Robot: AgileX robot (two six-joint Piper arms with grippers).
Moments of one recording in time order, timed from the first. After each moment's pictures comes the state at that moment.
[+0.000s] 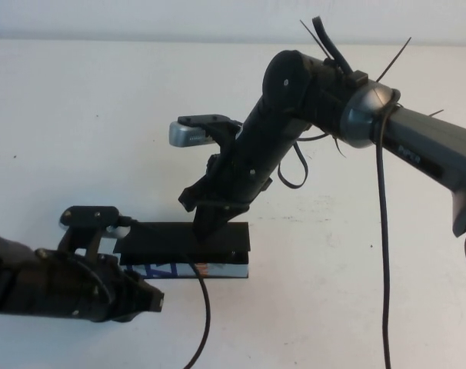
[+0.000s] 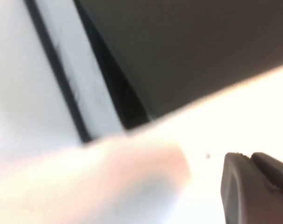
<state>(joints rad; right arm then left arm) 0.59 2.22 -1.94 0.60 1.22 -0.33 -0.35 1.56 -0.57 -1.29 0.44 1.14</state>
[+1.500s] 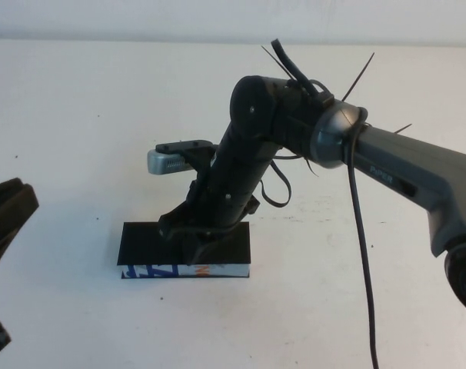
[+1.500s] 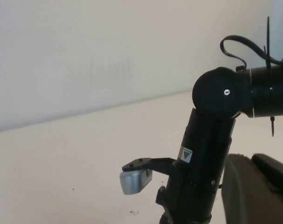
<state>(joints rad) 0.68 2.23 -1.93 0.51 1.22 -0.17 -0.35 0.47 -0.51 -0.98 0.34 0.92</state>
